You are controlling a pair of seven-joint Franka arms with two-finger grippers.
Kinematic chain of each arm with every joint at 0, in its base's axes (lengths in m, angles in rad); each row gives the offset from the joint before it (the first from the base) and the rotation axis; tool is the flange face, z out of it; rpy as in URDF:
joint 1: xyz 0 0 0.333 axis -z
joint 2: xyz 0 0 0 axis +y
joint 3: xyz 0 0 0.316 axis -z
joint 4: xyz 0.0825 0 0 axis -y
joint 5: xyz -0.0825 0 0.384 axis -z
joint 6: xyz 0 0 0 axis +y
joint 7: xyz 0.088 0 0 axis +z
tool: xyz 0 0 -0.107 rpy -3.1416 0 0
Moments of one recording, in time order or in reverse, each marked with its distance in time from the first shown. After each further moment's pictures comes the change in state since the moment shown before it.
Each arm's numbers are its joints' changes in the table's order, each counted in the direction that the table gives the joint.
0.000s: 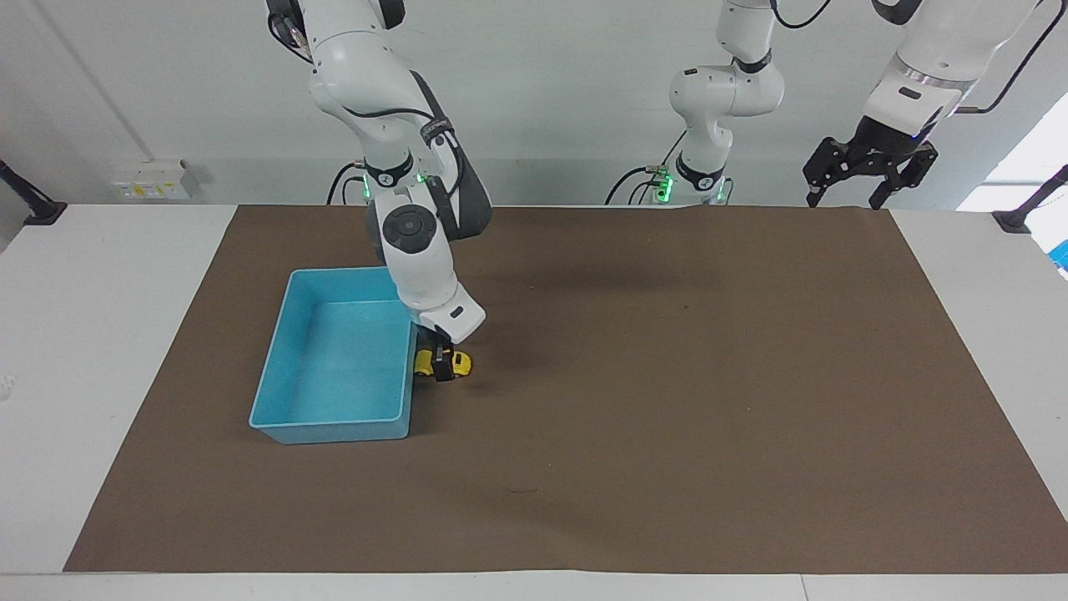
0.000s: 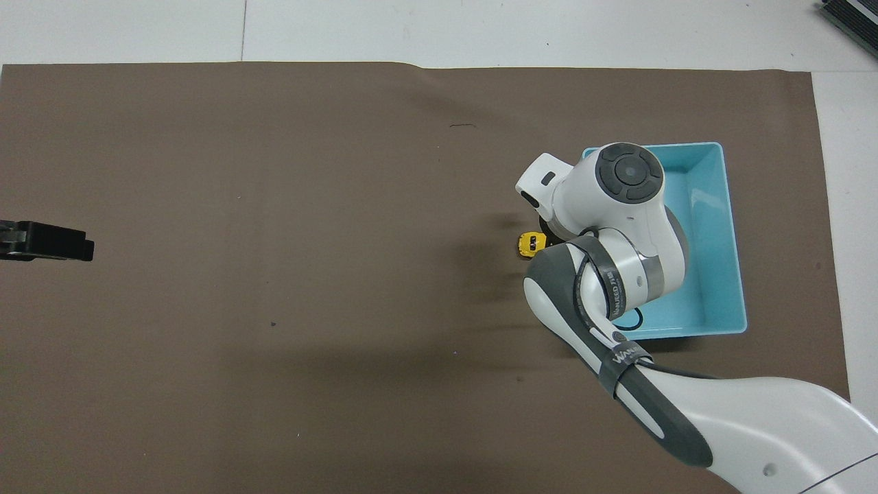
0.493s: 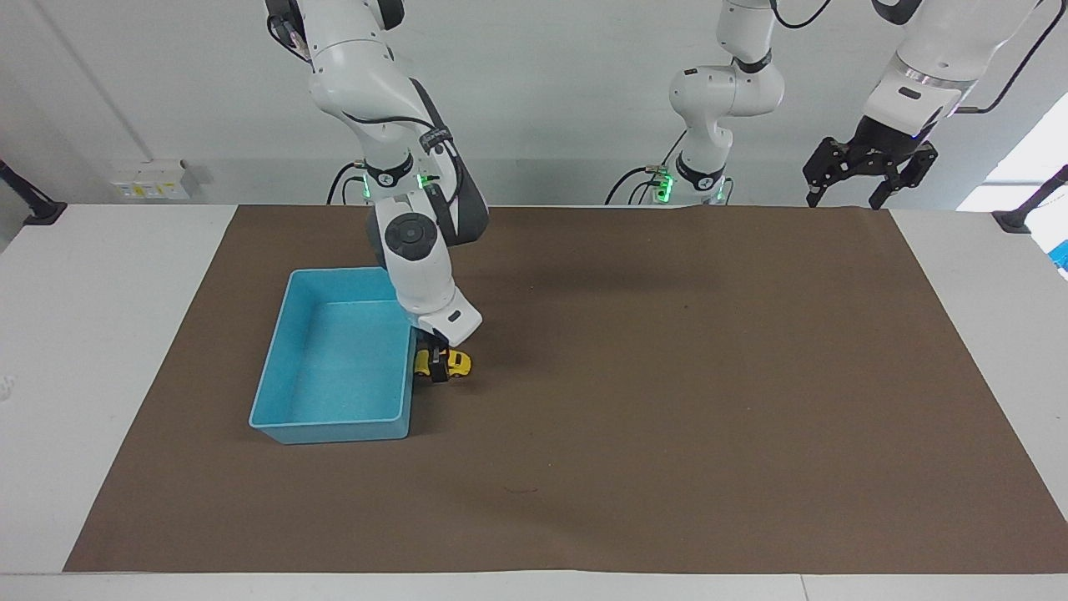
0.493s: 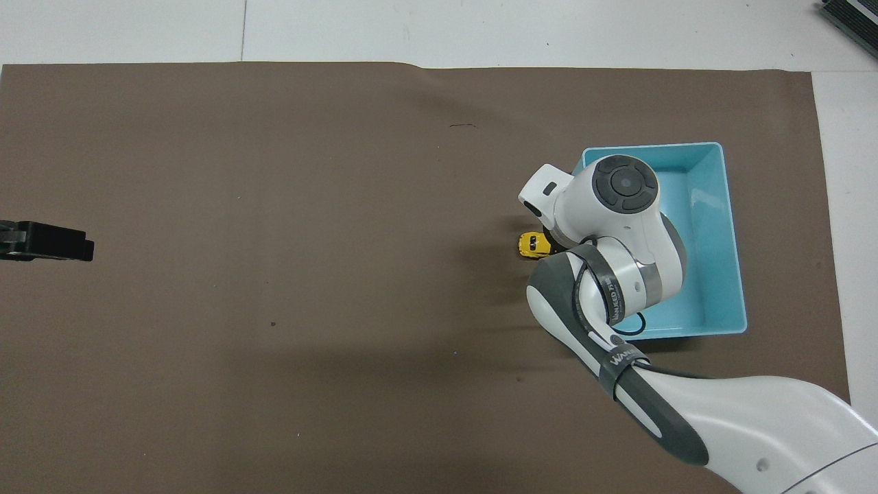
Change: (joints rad) left arm 0.000 0.000 0.000 0.000 0.000 0.000 0.000; right arm 0.006 0.001 0.004 -0.038 0.029 -0.020 -0.002
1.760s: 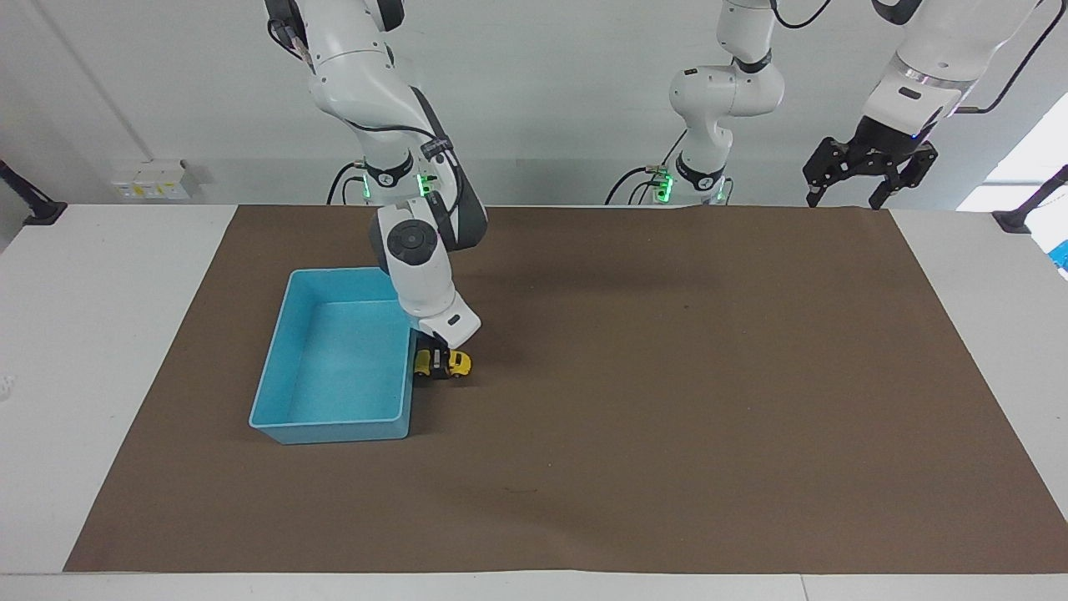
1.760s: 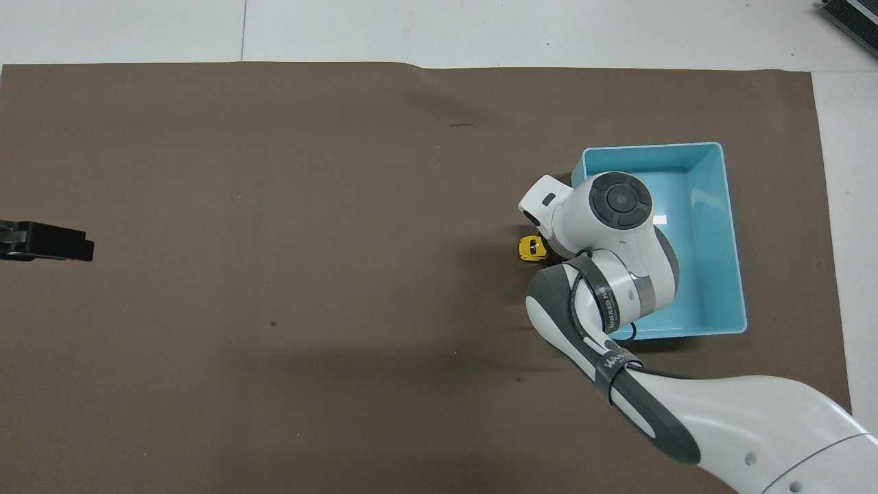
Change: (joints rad) left arm 0.000 0.000 0.000 0.000 0.000 0.001 0.000; right arm 0.000 0.006 0.001 -0.062 0.001 -0.080 -0.042
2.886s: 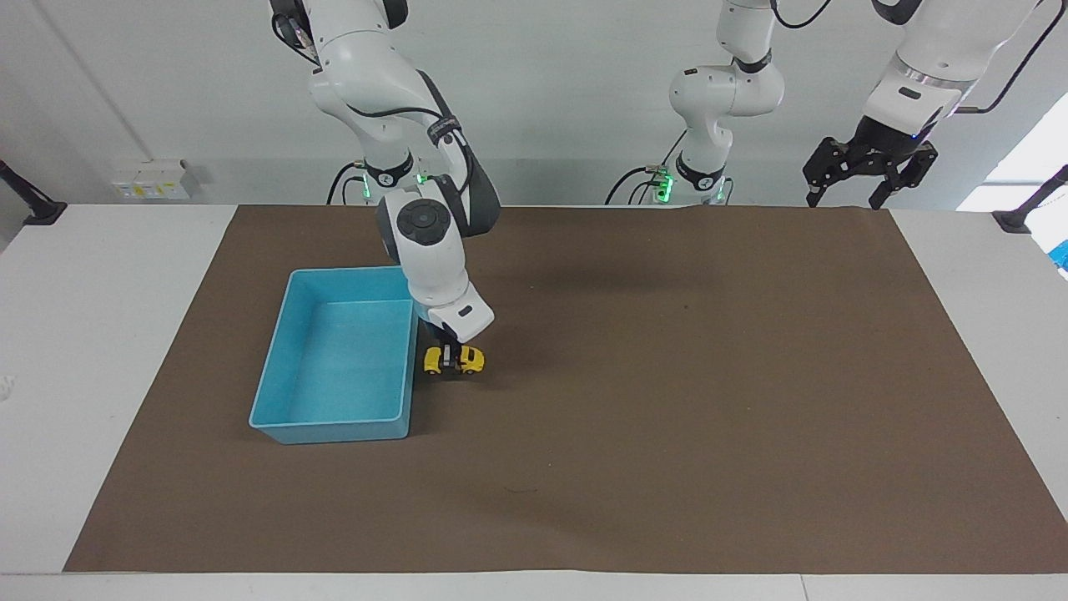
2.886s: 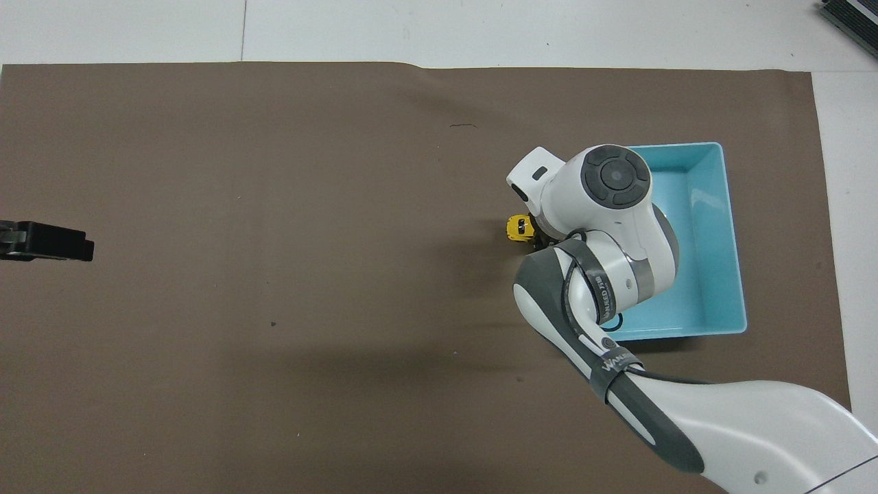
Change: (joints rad) left arm 0.000 0.000 0.000 0.000 0.000 0.000 0.000; right arm -0.033 -0.008 -0.004 0.144 0.001 0.100 -0.085
